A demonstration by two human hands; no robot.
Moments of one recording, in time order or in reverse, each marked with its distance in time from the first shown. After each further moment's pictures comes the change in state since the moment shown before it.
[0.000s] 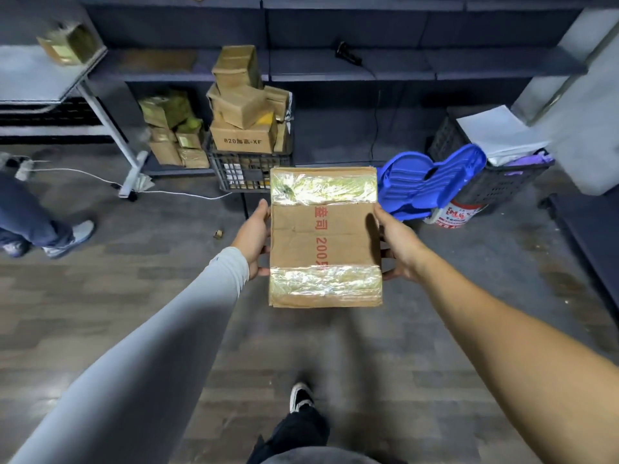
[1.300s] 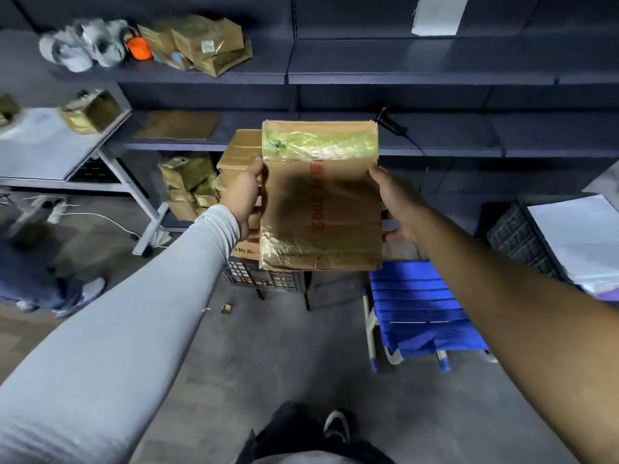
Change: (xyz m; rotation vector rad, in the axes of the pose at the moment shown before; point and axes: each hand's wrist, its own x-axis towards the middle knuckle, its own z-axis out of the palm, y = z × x) left_hand 0.304 0.388 0.026 -0.036 0.226 0.163; right_hand 0.343 -0.406 -0.017 -0.173 -0.015 -0.254
